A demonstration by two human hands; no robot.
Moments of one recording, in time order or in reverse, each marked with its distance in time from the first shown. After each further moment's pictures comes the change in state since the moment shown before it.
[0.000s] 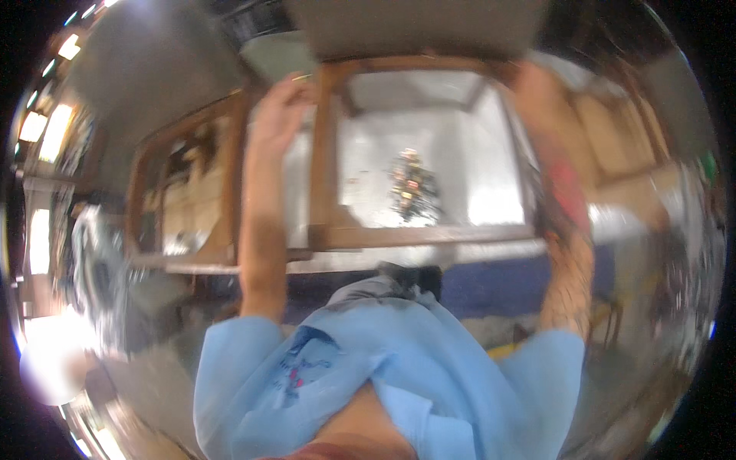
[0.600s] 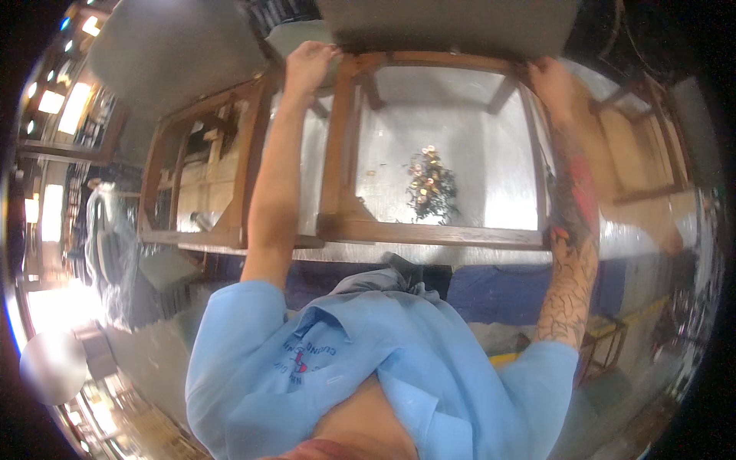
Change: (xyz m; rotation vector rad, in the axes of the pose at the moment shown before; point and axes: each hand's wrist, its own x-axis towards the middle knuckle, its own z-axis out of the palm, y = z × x) left_hand 0.061 -0.009 0.027 0.795 0.172 0.320; right_hand 0.022 0.026 0.019 0.101 0.002 0.082
